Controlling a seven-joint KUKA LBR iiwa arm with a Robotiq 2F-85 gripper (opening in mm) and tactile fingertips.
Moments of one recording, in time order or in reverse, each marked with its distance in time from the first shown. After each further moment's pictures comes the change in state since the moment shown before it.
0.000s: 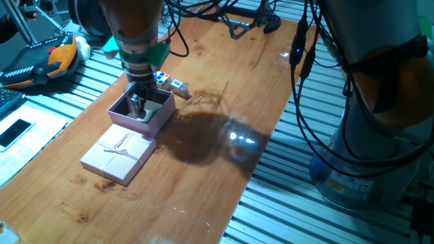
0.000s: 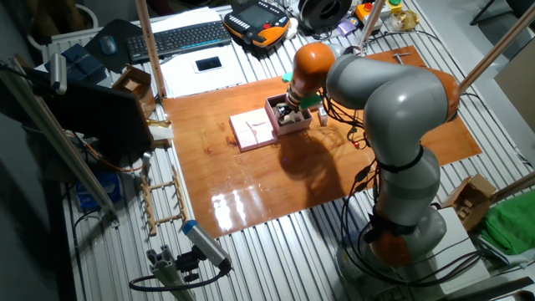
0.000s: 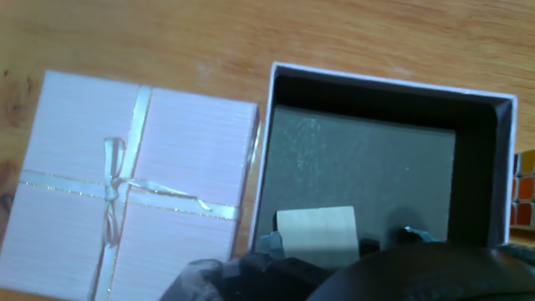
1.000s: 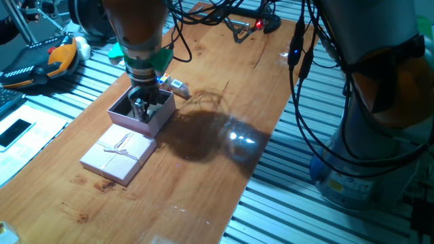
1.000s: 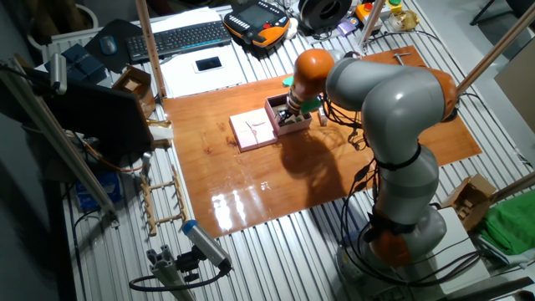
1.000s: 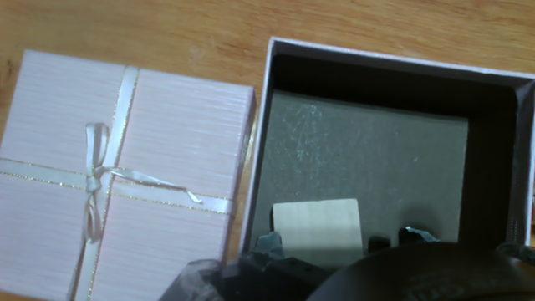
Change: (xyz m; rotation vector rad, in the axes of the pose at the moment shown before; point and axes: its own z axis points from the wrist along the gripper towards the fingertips) arm 0.005 -0.001 0.015 -0.007 -0.002 0.007
